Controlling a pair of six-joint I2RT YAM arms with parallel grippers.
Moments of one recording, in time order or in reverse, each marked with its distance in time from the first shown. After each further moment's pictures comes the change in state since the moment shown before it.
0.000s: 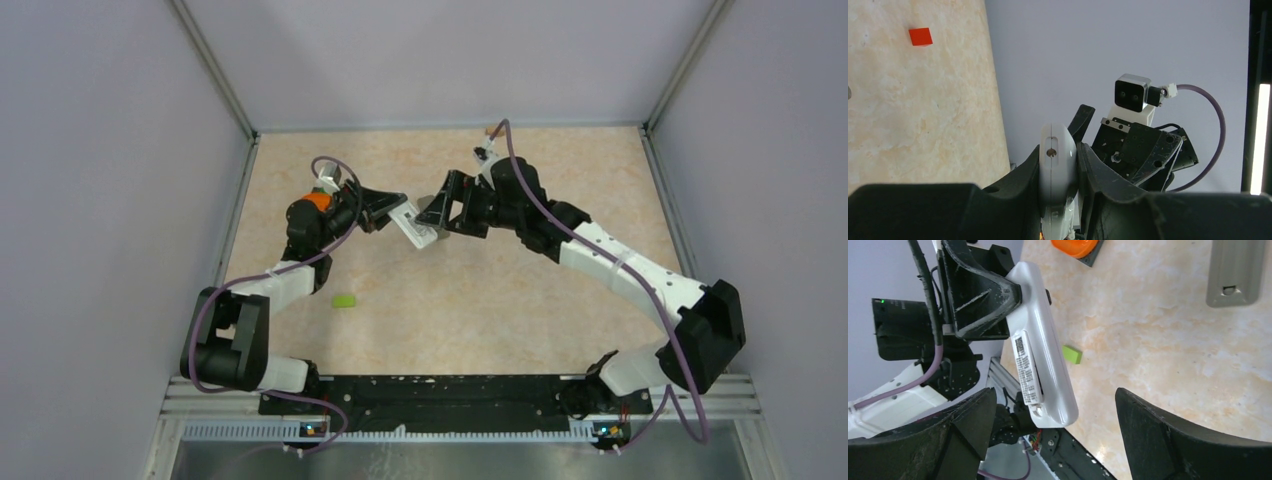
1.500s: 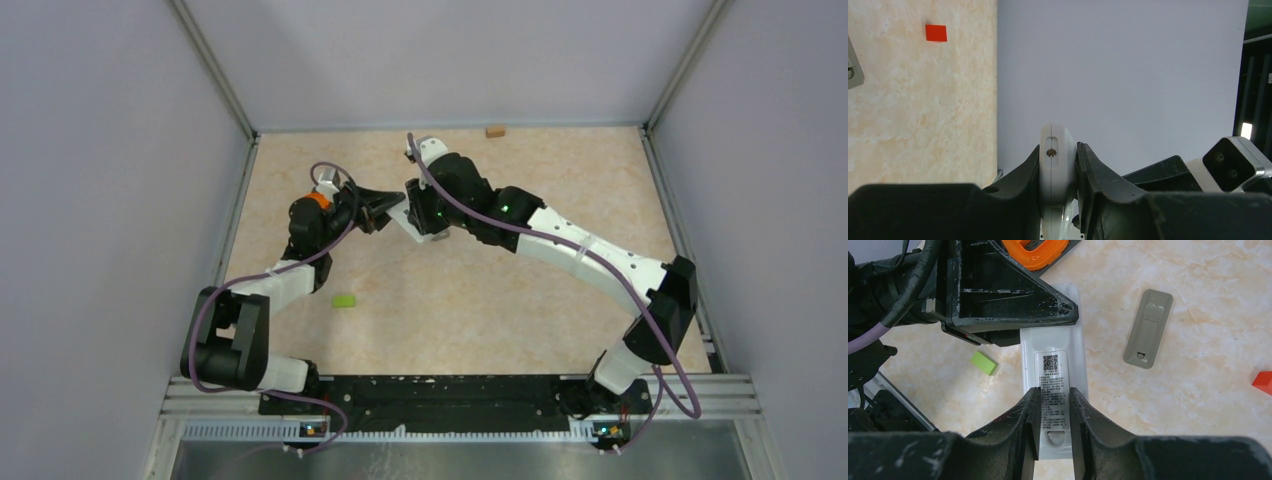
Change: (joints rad) left arm -0.001 0.002 0.007 -0.085 -0.055 -0.072; right arm 0.230 0.225 0.388 -0.262 0.393 -0.538
